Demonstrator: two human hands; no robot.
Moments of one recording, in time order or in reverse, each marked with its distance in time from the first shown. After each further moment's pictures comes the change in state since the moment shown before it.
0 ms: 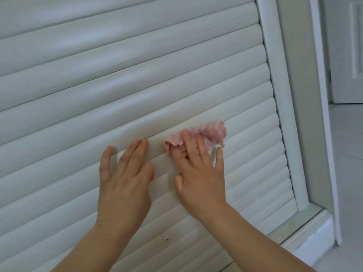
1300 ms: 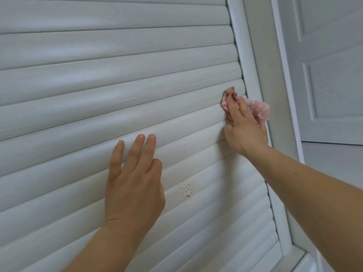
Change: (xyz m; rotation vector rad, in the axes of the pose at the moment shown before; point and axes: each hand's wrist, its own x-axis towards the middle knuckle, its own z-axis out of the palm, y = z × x) left_hand 0.084 0.011 0.011 -0.020 0.182 0.011; right_hand 0.145 0.106 -0.103 -0.055 -0.005 0.356
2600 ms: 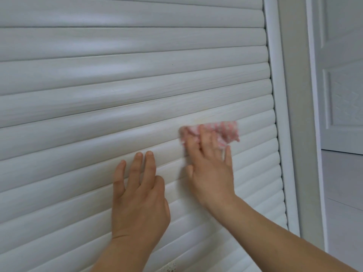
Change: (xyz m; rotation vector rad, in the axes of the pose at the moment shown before) left_hand -0.078 -0.028 -0.029 0.047 -0.089 -0.176; right_hand -0.133 -0.106 0.062 -0.085 0.050 -0.328
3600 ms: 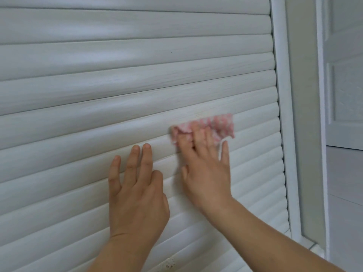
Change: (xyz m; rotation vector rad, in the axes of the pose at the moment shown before) left_hand -0.002 0.002 0.005 0.004 0.026 -0.033; right_hand -0.004 -0.002 0.013 -0.059 0.125 -0.055
